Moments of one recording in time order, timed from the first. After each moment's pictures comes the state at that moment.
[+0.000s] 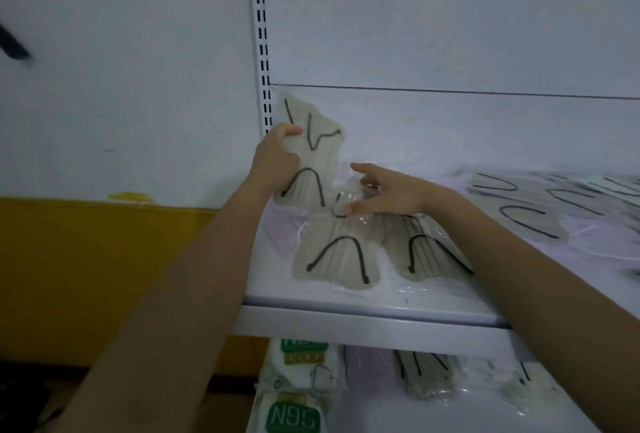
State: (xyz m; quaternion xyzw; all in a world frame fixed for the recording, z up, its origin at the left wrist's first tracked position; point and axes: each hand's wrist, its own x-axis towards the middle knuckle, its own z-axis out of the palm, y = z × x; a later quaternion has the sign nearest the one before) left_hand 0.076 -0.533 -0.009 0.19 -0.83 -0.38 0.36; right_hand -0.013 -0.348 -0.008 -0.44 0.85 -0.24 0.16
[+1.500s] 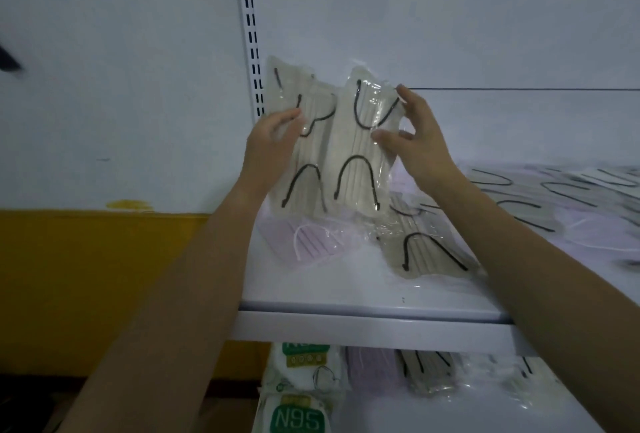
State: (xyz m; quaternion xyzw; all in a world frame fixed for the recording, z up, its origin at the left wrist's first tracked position) left_hand 0.082 -0.522 0.005 0.11 -0.79 -0.43 0.43; right_hand -0.032 -0.345 0.006 -0.39 0.65 -0.65 -0.07
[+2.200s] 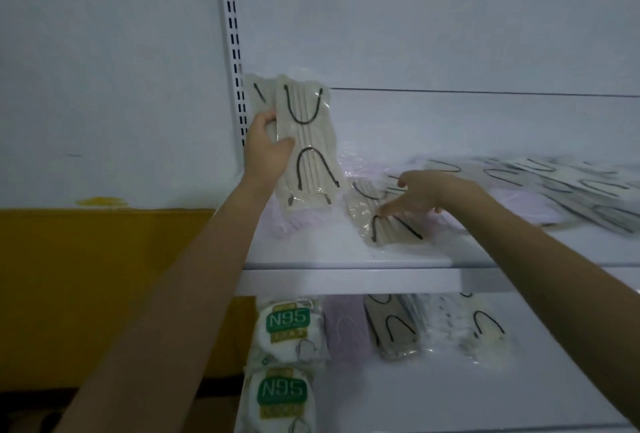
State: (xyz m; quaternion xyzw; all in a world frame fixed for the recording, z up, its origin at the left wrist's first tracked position) left_hand 0.102 -0.483 0.000 0.11 -0.72 -0.51 0.46; right_hand 0.036 -0.269 0.014 -0.25 0.96 -0.05 0.08
